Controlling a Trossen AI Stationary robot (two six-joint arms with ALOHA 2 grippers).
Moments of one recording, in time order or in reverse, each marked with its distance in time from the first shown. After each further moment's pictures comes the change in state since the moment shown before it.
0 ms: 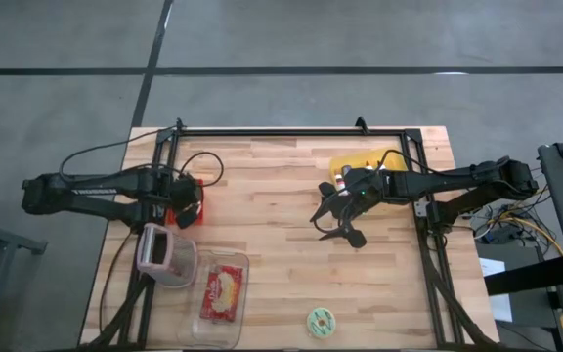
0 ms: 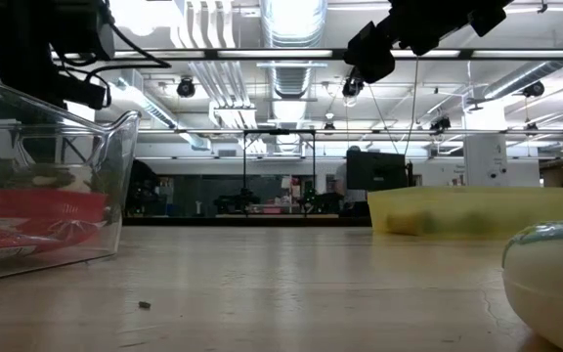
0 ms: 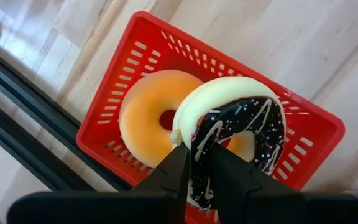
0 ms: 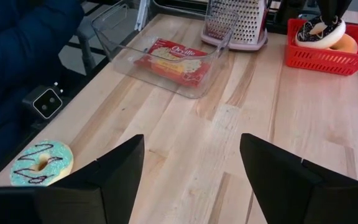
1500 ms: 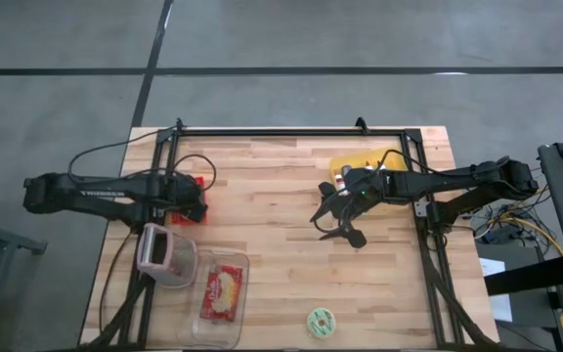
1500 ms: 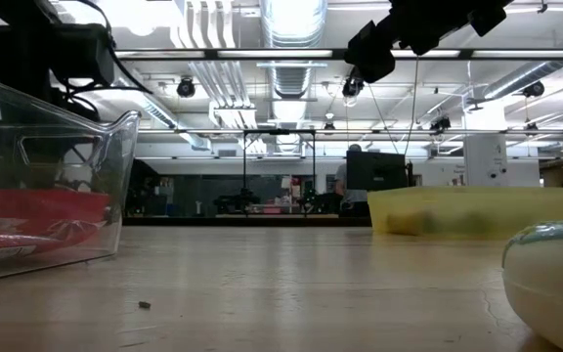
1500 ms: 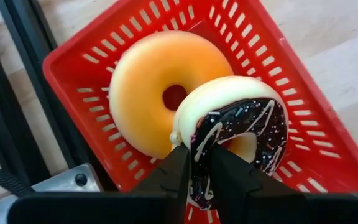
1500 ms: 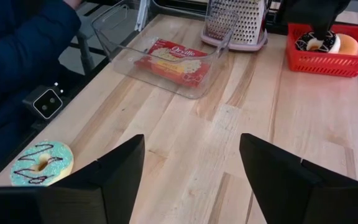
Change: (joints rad) left arm 0.000 0.037 -0.112 0.112 0.003 -0.559; right arm 0.000 -0.002 0.000 0.000 0.000 0.000
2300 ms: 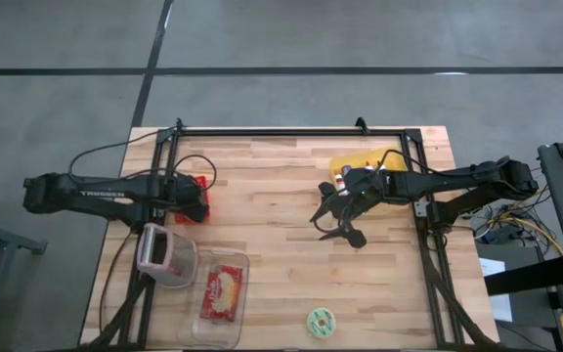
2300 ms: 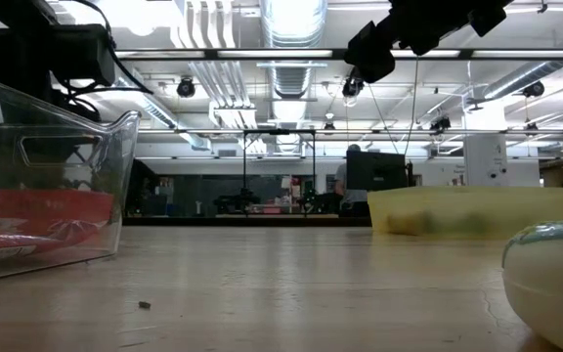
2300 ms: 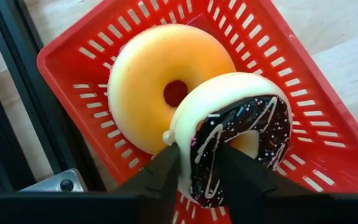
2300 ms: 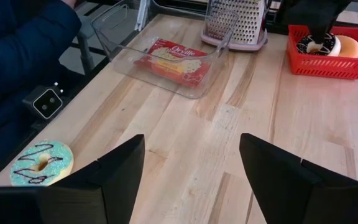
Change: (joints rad) left arm 0.000 -0.005 -0.016 0.042 0.008 -0.003; right arm 0.000 0.001 0.000 0.000 0.000 0.000
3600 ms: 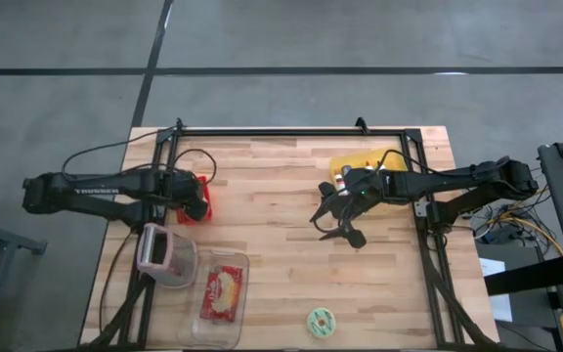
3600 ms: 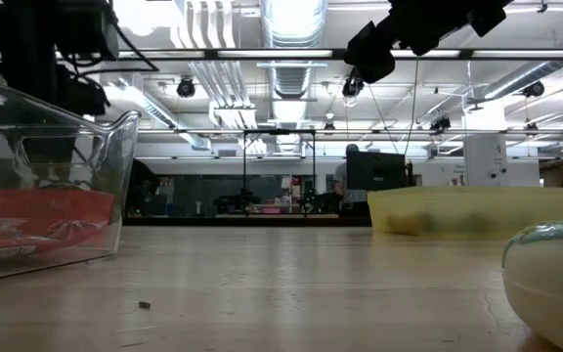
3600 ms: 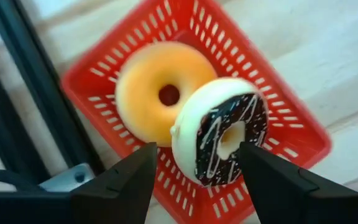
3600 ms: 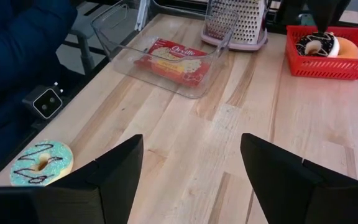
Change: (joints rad) left arm 0.000 -0.012 0.123 -0.108 0.022 0.053; right arm 0.000 0.000 0.000 0.000 0.000 0.000
